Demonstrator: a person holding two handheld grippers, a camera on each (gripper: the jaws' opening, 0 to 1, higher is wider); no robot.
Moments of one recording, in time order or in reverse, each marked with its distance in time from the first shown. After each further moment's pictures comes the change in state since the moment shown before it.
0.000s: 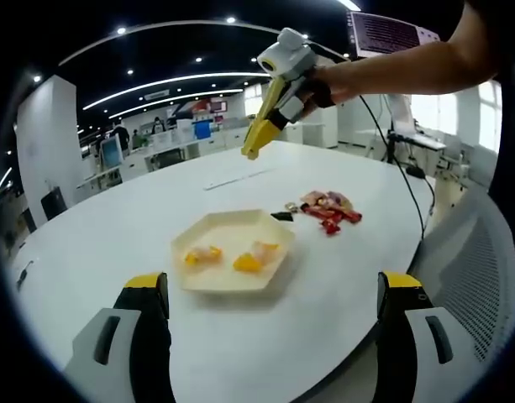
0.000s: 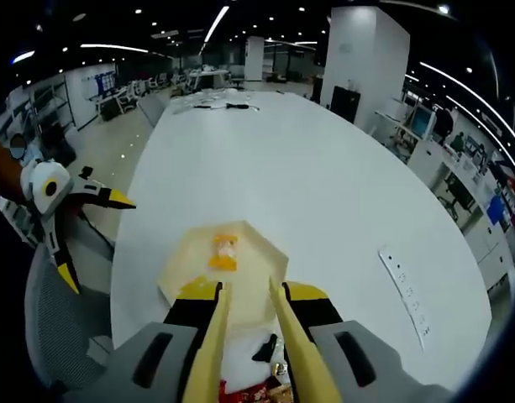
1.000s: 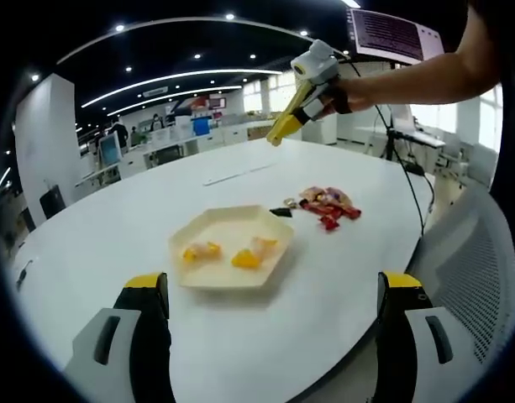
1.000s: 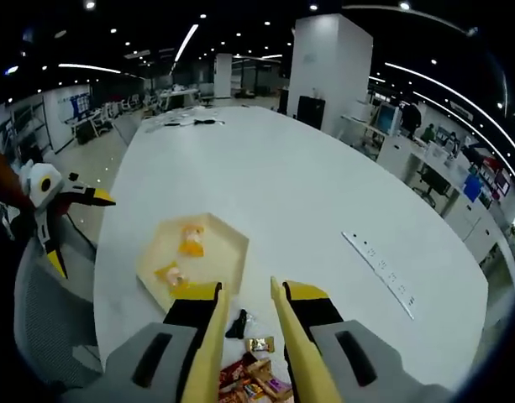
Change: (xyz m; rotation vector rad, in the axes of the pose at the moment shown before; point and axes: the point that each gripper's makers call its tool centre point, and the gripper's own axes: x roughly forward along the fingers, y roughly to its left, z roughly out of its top) left arm 0.002 -0.002 -0.005 0.003 0.024 -0.011; right arm -0.037 -0.037 -0.045 0.089 -0.084 -0.117
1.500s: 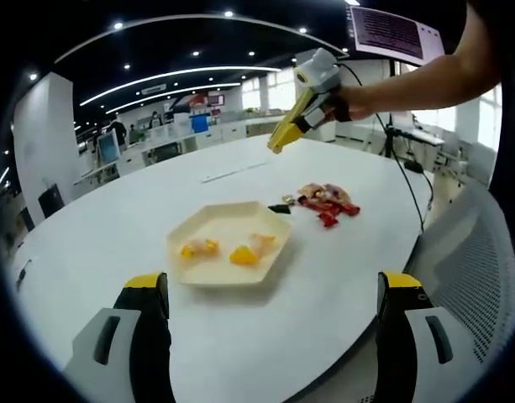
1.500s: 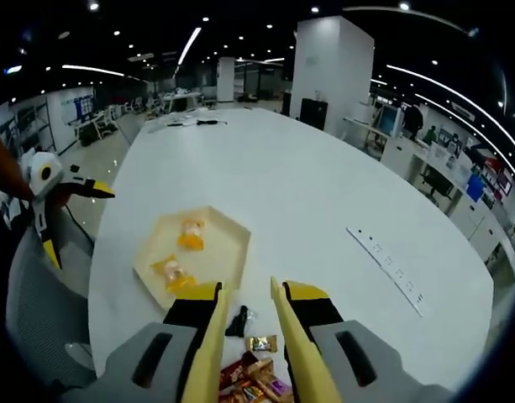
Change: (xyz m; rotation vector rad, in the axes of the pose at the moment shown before) left arm 0.001 0.000 -0.003 -0.002 0.015 -0.002; right arm 0.013 0.003 -0.020 0.000 -0.025 0.010
